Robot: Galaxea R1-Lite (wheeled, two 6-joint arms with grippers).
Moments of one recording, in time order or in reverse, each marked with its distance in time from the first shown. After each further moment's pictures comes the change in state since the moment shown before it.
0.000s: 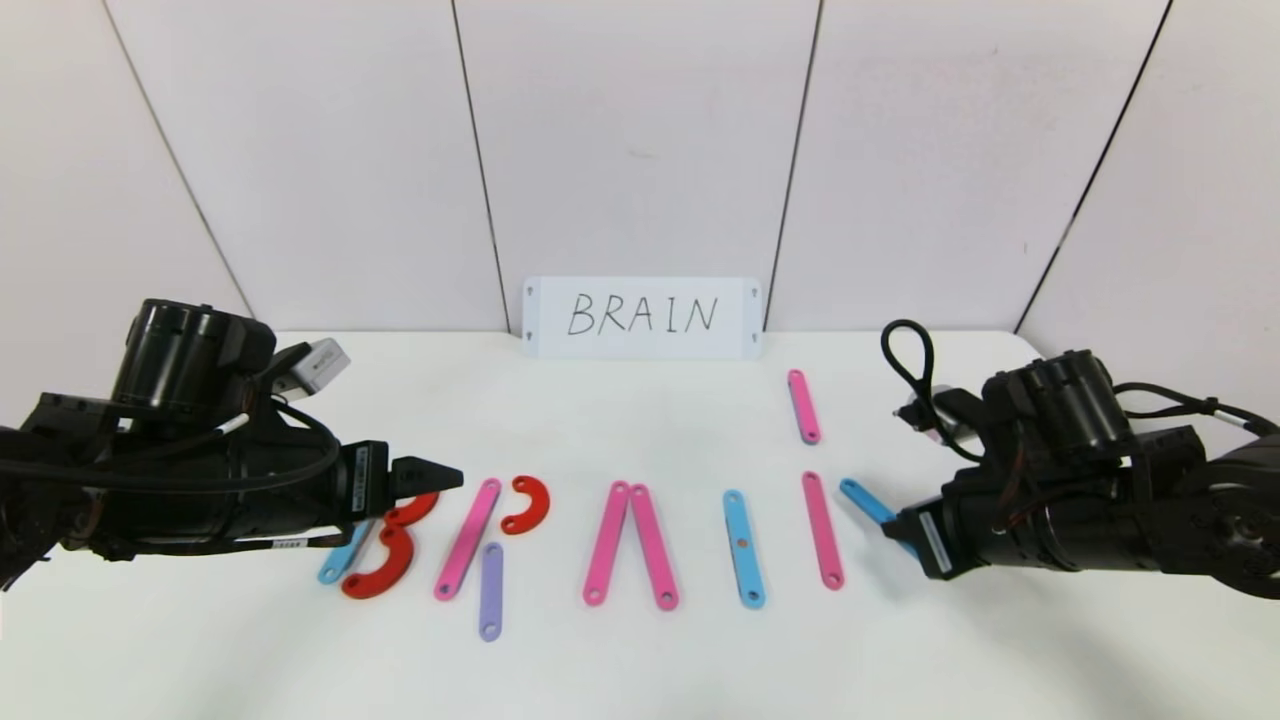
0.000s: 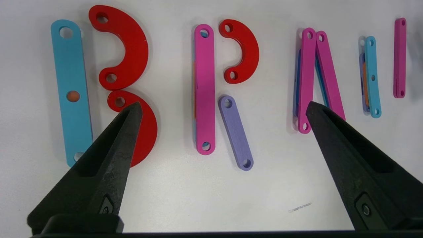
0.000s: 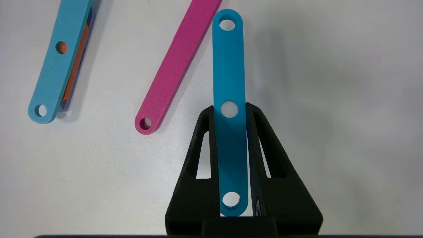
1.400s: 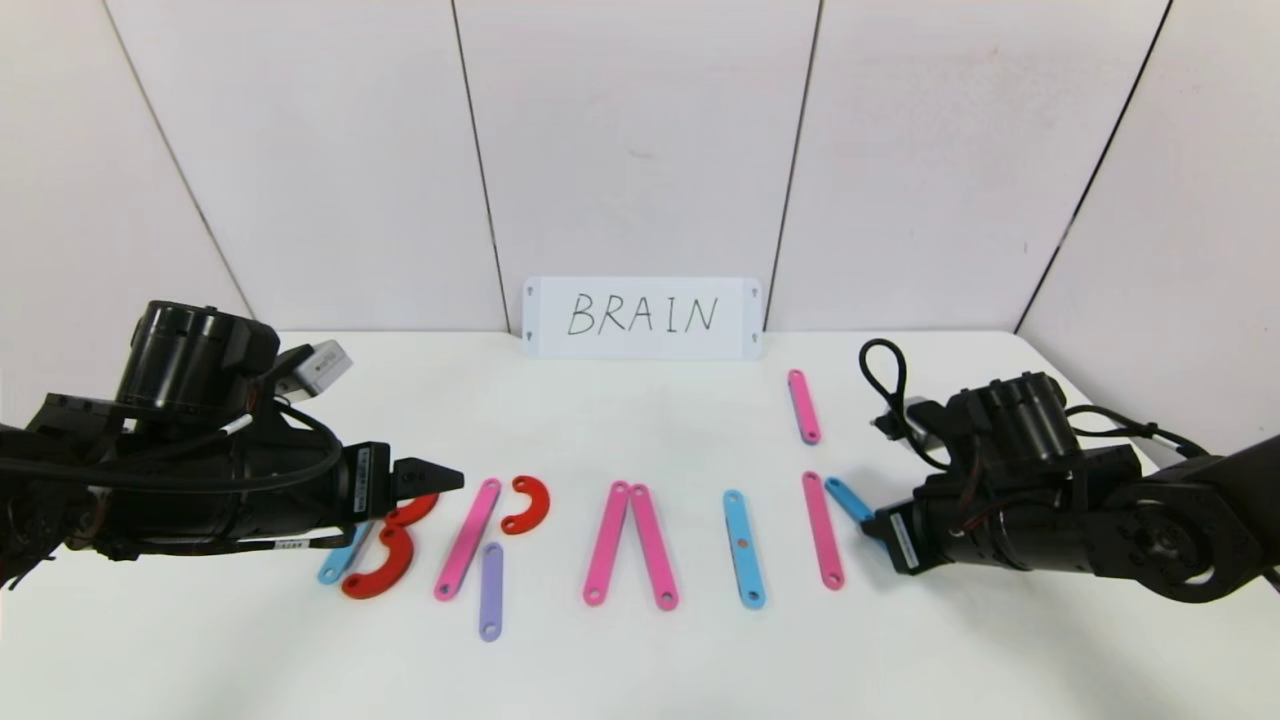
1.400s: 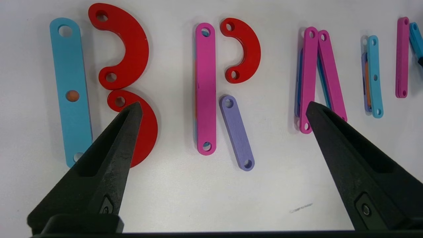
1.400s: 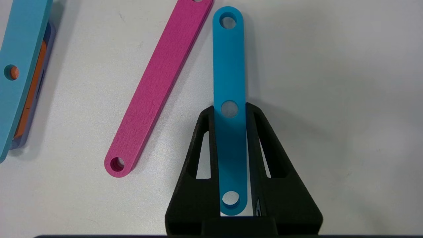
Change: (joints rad) left arm 0.000 0.007 0.000 0.000 0.000 0.000; right arm -0.011 0.126 0.026 -0.175 -0.005 0.003
